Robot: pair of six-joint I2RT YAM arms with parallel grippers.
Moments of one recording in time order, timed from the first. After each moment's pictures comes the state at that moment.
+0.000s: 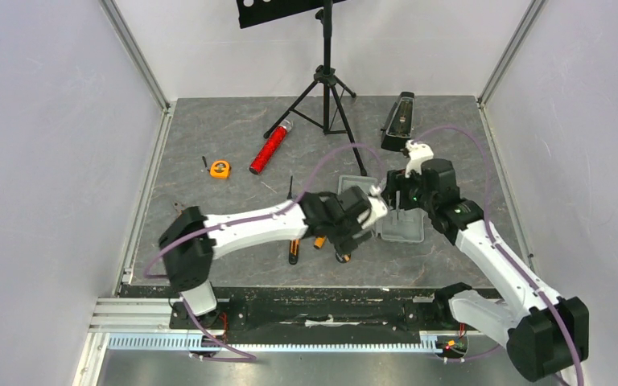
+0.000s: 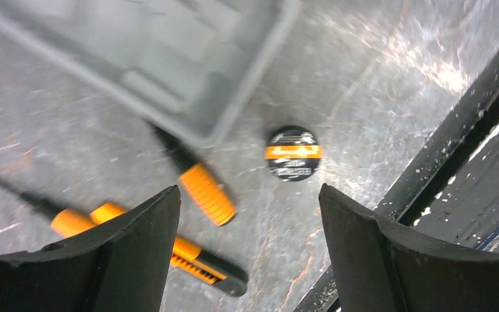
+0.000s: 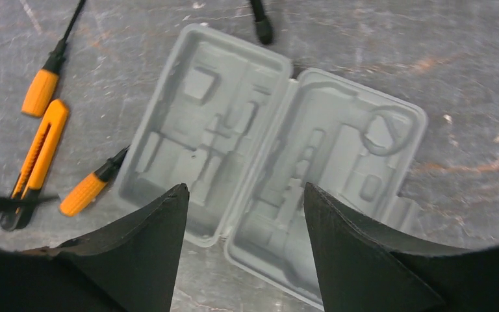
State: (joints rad) left arm -1.15 1.76 1.33 -0.63 -0.11 0.05; right arm 0.30 1.00 0.72 -0.30 -0.09 0.13
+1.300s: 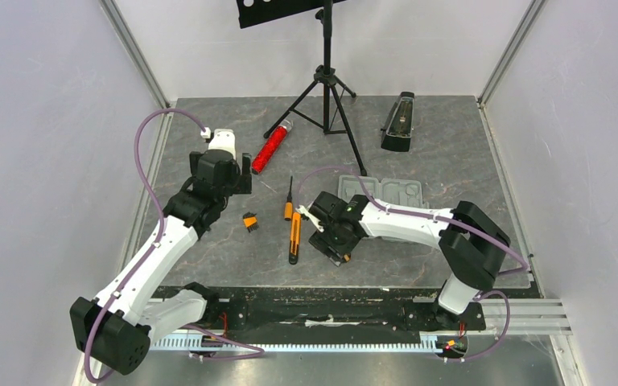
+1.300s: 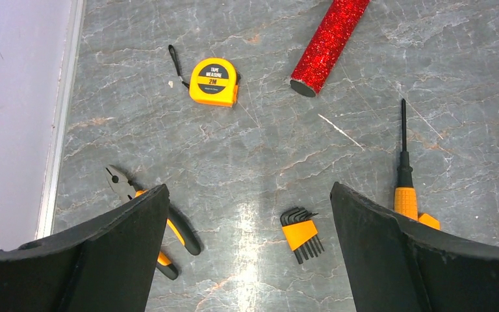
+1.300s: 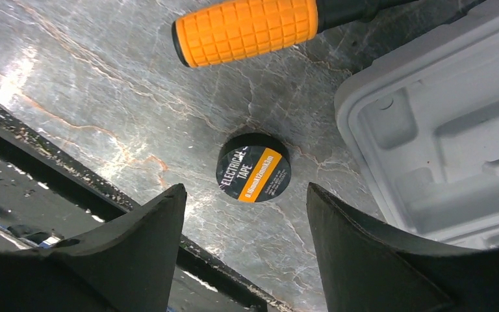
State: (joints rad) left arm -0.41 1.03 0.92 -0.47 -0.46 -0.14; right arm 0.98 1.68 1.08 -0.71 0.01 0.08
